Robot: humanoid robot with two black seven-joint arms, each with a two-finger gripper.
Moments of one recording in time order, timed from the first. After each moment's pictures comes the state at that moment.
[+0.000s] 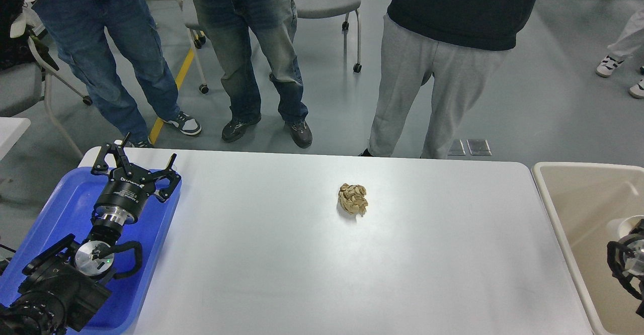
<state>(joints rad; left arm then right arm) -0.58 0.28 -0.93 -0.27 -0.13 -0.79 -0.33 0.68 -0.41 0.42 0.10 0.11 -0.23 -0.10</state>
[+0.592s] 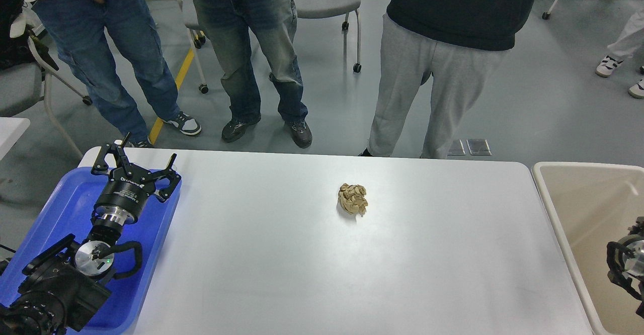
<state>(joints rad) -0.58 0.28 -0.93 -0.27 -0.13 -0.79 -0.33 0.68 -0.42 0.42 0.11 0.10 -0.22 -0.10</state>
